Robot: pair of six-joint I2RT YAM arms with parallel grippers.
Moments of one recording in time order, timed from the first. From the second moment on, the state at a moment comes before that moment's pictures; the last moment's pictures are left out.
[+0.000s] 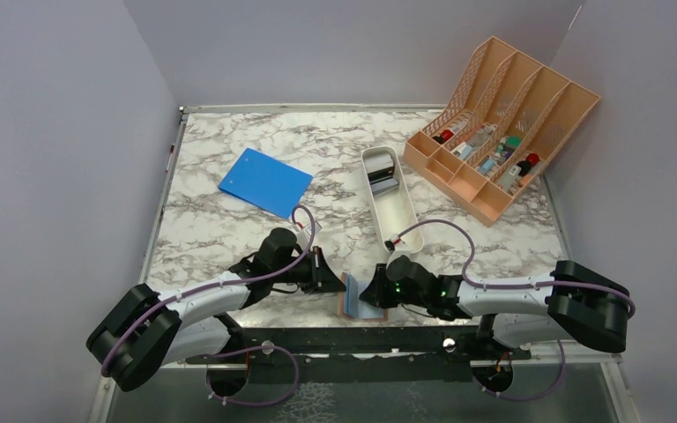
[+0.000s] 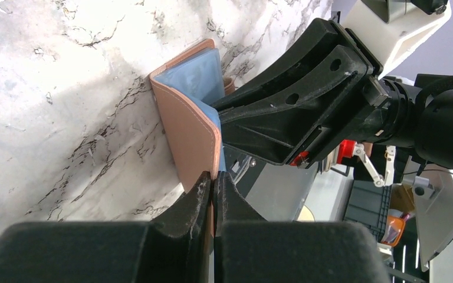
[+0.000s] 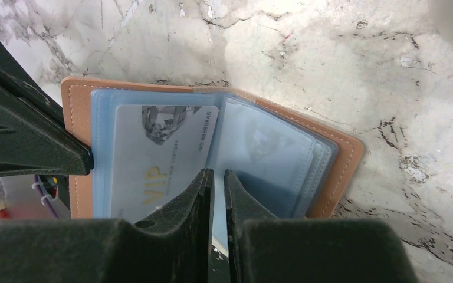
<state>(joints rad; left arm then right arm) -0.72 1.12 0.28 0.28 0.59 -0.99 1.13 1.25 0.35 0.21 0.12 0.98</state>
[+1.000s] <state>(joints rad) -0.74 1.17 0.31 0.30 0.59 -0.97 1.13 1.25 0.34 0.22 0.12 0.98</state>
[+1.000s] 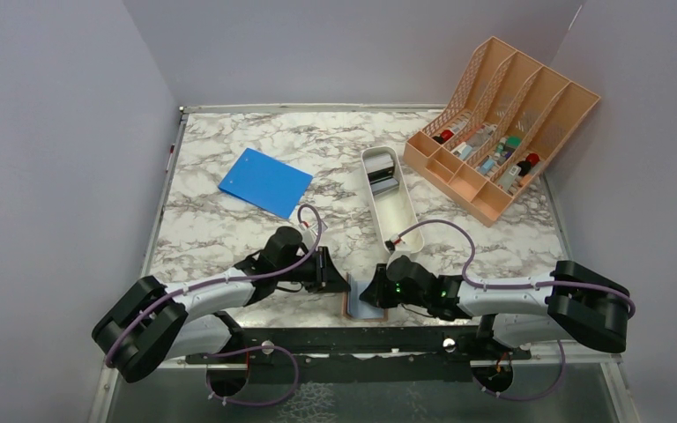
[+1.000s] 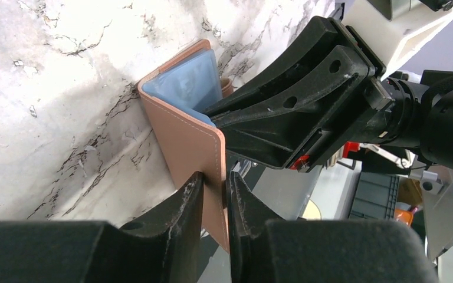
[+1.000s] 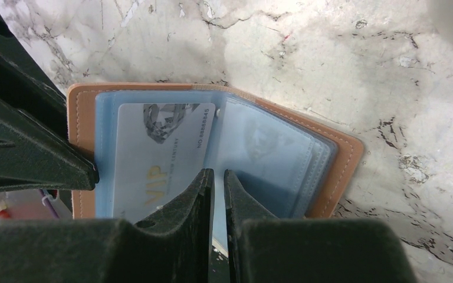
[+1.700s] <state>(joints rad) -0.76 1.20 0.34 0.28 0.54 -0.96 1.13 1.20 0.33 0.18 0.14 0.99</state>
